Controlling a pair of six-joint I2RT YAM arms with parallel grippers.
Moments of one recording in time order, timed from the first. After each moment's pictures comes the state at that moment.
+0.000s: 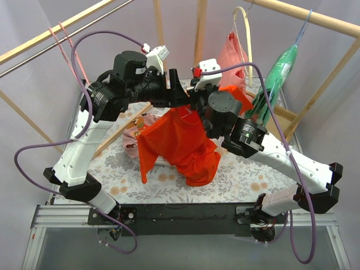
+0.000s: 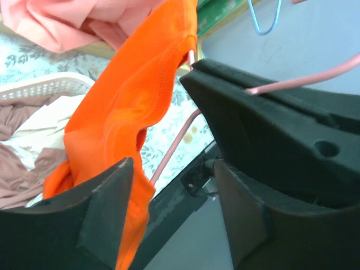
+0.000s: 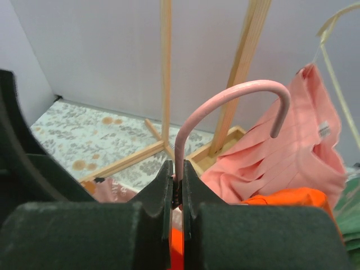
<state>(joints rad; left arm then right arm) -0.69 1.55 2.21 -1.10 0.27 -0.56 1.16 1.36 1.62 -0.20 0.87 -0.07</state>
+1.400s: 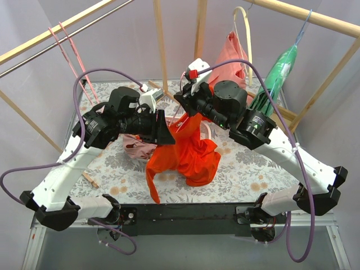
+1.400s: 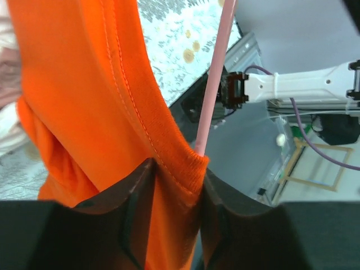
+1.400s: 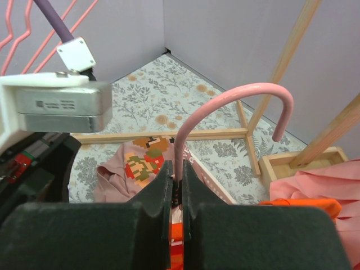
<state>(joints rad) -0.69 1.24 1.68 -1.09 0.43 -0.51 1.02 1.36 1.69 -0.40 0.20 -0.01</state>
